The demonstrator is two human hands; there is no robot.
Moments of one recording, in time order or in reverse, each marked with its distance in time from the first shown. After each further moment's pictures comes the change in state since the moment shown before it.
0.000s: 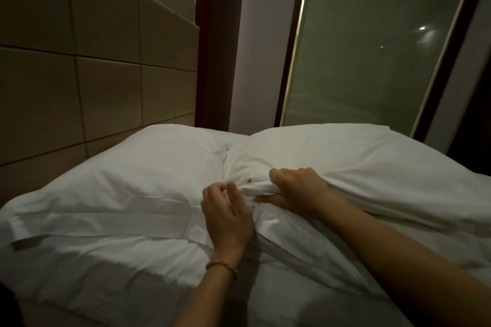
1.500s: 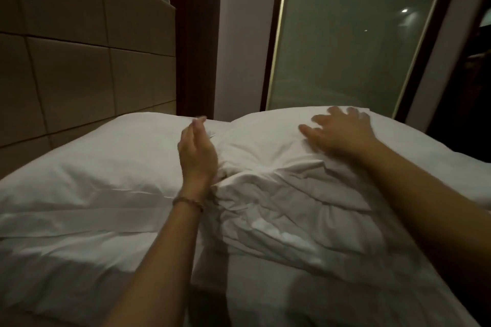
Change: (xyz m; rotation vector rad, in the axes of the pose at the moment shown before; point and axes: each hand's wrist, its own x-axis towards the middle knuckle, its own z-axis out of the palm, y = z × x) left_hand 0.077 0.045 0.021 -0.124 -0.218 -0.033; right_hand -0.018 0.102 -0.061 -0.152 -0.309 0.712
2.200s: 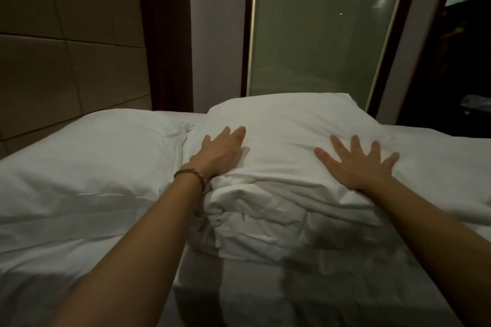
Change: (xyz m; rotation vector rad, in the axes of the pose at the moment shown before) left_hand 0.011 -0.006 0.073 0.775 -0.898 0.214; right_hand -0.047 0.079 0.093 0.172 -0.271 0.344
